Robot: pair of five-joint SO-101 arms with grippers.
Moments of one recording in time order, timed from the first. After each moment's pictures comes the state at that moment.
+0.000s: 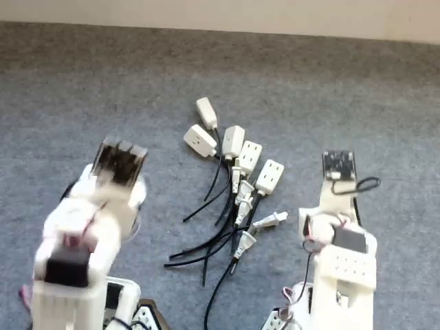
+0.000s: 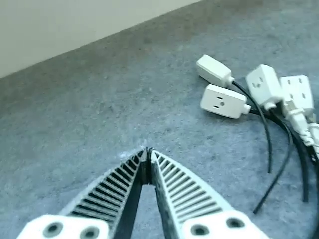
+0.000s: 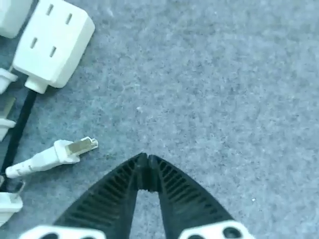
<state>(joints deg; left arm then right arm) 1.6 -72.7 53.2 65.4 -15.3 7.7 -61.1 75.8 52.4 11.2</state>
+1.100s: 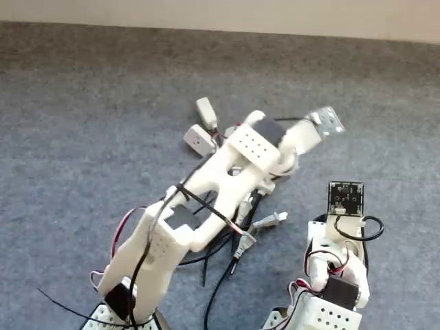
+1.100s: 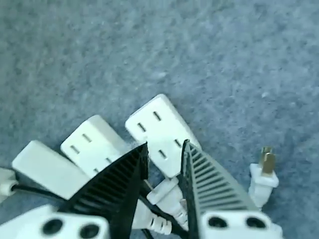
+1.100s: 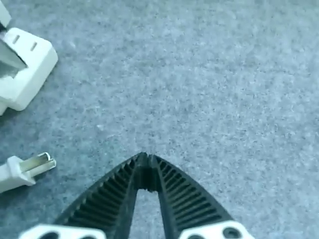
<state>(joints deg) 37.3 41.1 -38.9 80.6 -20.2 15.2 -104.0 95.5 58.3 16.1</state>
